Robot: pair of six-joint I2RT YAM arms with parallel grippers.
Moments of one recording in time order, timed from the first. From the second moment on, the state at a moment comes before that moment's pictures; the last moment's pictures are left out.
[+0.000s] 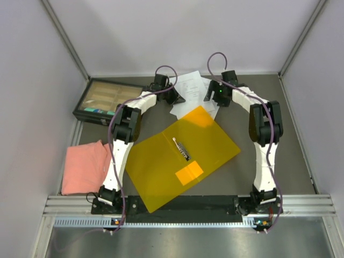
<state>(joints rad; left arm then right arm) -0.34 2.57 2.08 -0.22 0.46 -0.91 0.21 2.23 1.74 -0.39 -0.15 0.47</state>
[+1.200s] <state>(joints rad) -0.34 2.57 2.08 -0.22 0.47 -0.91 0.12 2.36 1.62 0.16 -0.73 0.74</state>
